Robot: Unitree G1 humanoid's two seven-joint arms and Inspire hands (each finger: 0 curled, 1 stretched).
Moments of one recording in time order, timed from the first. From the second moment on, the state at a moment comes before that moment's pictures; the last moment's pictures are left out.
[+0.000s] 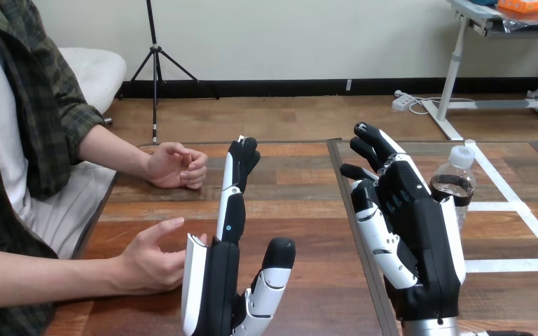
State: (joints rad) left arm 0.20 -0.04 -0.30 0.30 0.56 -1.02 0.55; right arm 0.16 0.04 0.11 0.16 -0.01 -0.78 0.03
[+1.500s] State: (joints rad) left arm 0.20 -0.04 -0.30 0.30 0.56 -1.02 0.55; right arm 0.11 0.02 0.03 0.18 -0.20 -0.86 -0.09
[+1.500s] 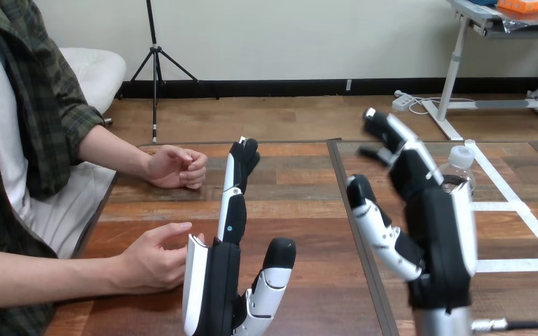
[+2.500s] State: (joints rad) left arm 0.20 -0.04 -0.30 0.30 0.59 -1.02 0.57; right arm -0.15 -0.13 -0.12 0.35 -0.60 -0.92 -0.59
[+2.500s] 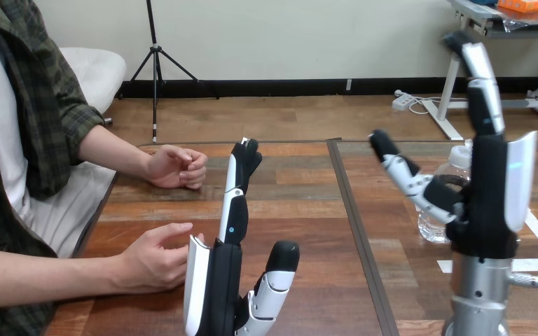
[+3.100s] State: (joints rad) left arm 0.20 -0.04 -0.30 0.30 0.57 -1.02 0.56; right arm -0.16 -0.18 -0.12 0.42 -0.64 -0.82 -0.72
